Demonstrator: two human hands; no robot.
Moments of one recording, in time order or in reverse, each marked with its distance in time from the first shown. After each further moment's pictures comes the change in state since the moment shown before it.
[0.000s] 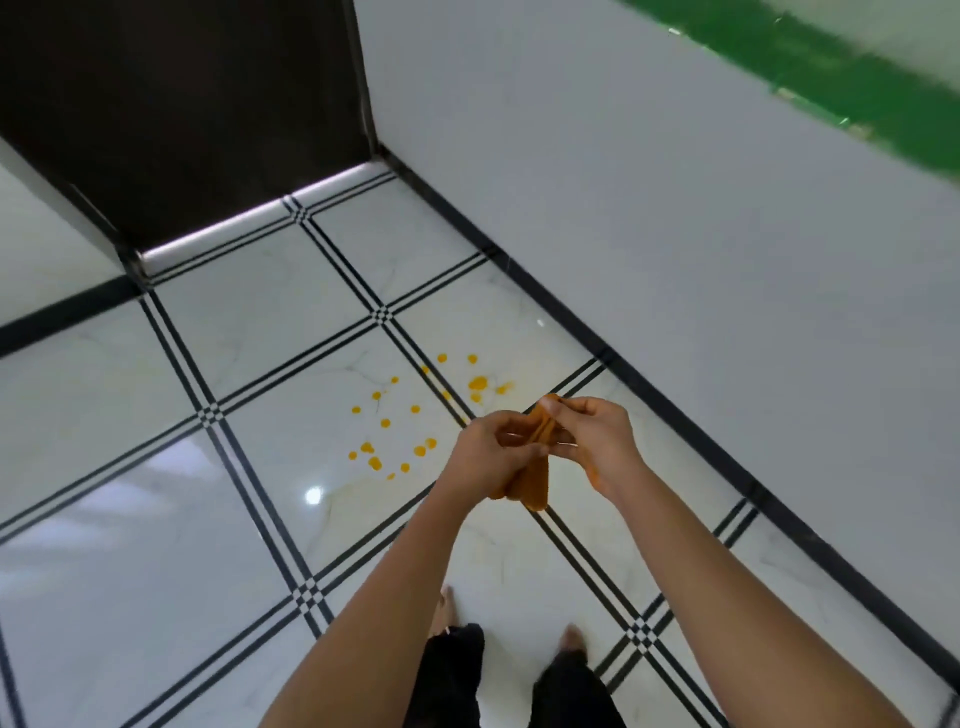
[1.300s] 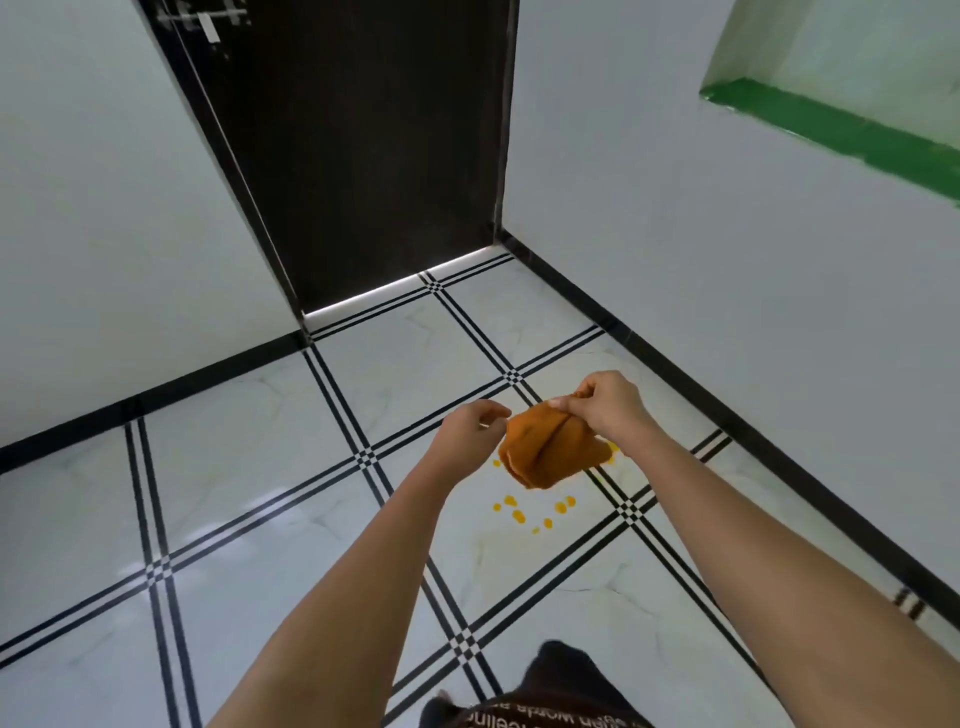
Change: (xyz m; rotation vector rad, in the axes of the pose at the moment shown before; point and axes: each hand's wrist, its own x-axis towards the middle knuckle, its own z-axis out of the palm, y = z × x) left_hand -0.109 -0.073 -0.378 0.287 0.210 0.151; right_hand -0.083 -0.045 0.346 -0.763 0.003 -0.376
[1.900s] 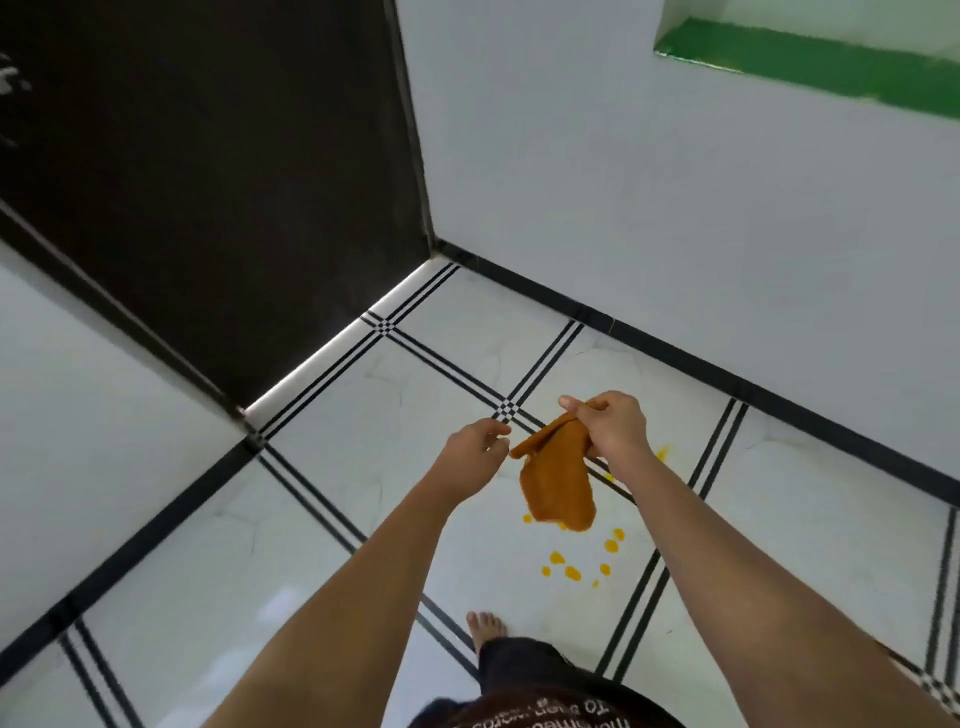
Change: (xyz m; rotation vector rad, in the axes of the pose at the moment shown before) left_hand 0.272 -0.043 -0.094 0.175 -0.325 0.023; right_hand 0.217 -0.074 0.068 0.520 0.333 0.417
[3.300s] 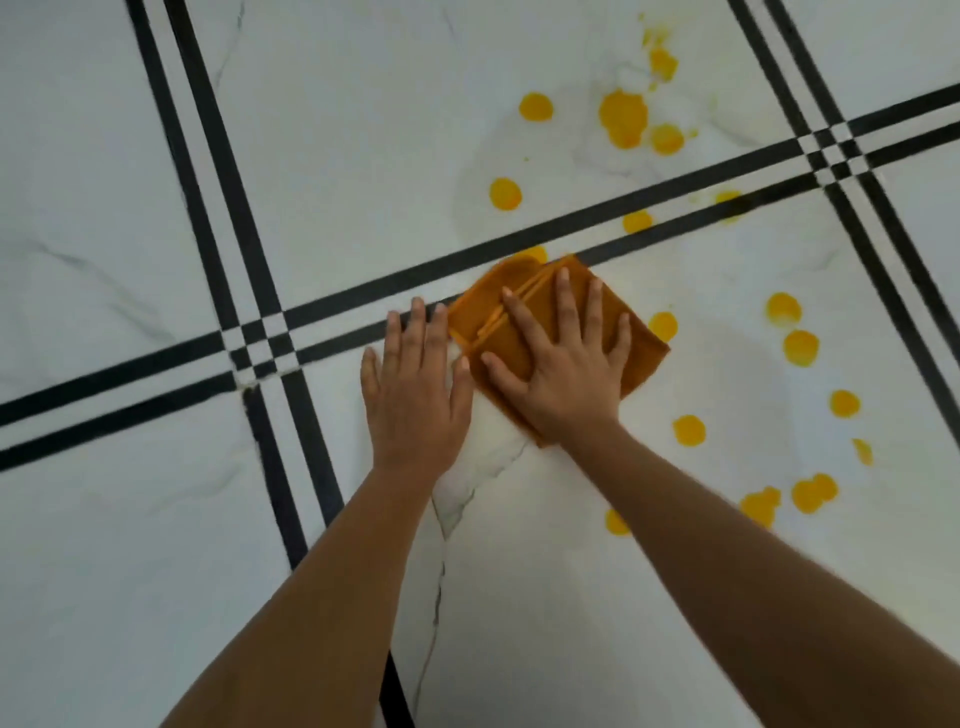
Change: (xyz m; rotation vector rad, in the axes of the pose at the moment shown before) left_hand 0.616 -0.434 0.396 0.790 -0.300 0.830; right_hand 0.501 0.557 0.333 -0.701 0.521 0.305
